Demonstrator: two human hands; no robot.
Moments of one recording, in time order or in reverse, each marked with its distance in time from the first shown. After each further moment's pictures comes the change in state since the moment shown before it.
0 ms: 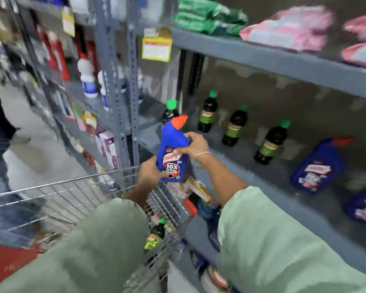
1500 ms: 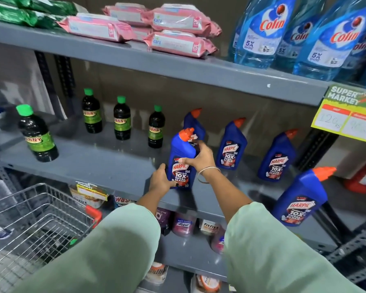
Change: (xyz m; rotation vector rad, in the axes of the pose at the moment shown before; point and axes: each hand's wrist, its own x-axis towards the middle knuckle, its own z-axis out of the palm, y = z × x) left_hand -0.118 0.178 0.247 -0.064 -0.448 0.229; right_hand -0.191 0.116 -0.247 -0.174 0.595 0.248
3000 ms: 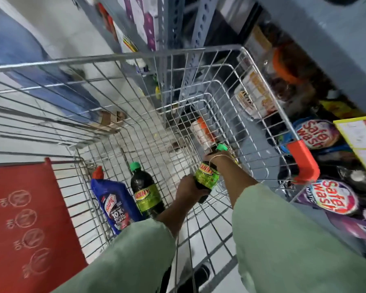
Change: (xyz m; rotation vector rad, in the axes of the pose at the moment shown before) left_hand -0.102 -0.459 -0.116 -0.187 -0.045 -0.928; right_hand -0.114 0.078 0.584 -0.556 -0.855 0.654
